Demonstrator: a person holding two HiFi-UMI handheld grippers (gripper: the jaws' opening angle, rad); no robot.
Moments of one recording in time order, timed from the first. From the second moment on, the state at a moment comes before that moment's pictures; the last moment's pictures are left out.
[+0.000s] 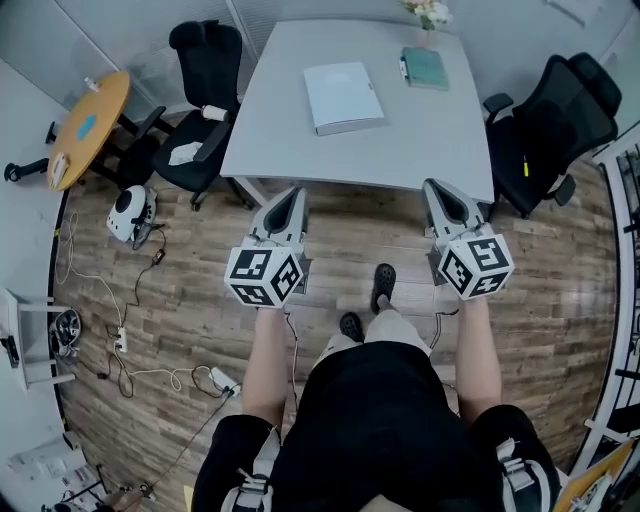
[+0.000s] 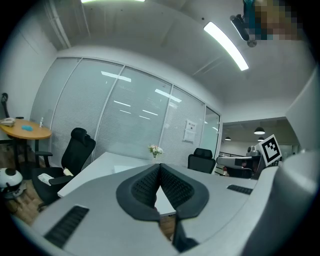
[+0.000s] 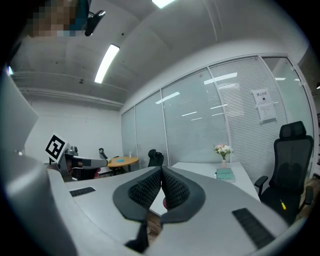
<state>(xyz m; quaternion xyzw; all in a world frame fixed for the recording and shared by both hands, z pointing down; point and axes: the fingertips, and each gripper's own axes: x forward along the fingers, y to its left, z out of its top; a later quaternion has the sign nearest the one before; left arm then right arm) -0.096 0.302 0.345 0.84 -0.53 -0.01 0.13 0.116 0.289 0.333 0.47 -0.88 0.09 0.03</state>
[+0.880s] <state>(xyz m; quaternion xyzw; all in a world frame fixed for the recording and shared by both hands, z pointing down) -0.058 0.148 0.310 0.81 -0.59 0.01 0.08 0.139 0.117 0.312 0.41 -0.91 0.07 0.02</state>
